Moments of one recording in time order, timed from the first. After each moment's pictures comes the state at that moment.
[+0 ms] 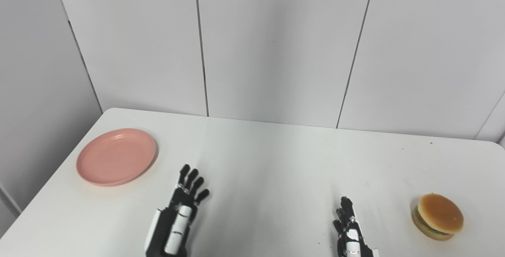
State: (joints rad) left arm 0.02 -0.12 -0.09 -0.10 -0.06 -0.18 -0.01; right arm 0.18 0.08 -0.02 -0.21 0.08 -0.12 0.09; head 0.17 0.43
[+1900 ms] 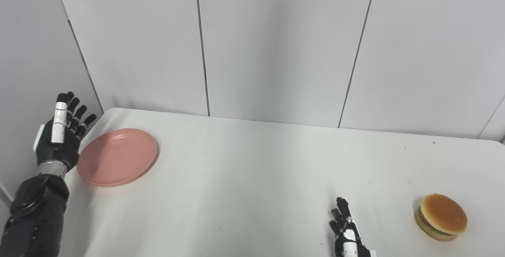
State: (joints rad) left arm -0.53 0.33 0.38 0.39 -0.37 0.08 -0.03; right arm 0.19 0.08 0.00 -0.23 0.08 -0.11 0.07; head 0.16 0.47
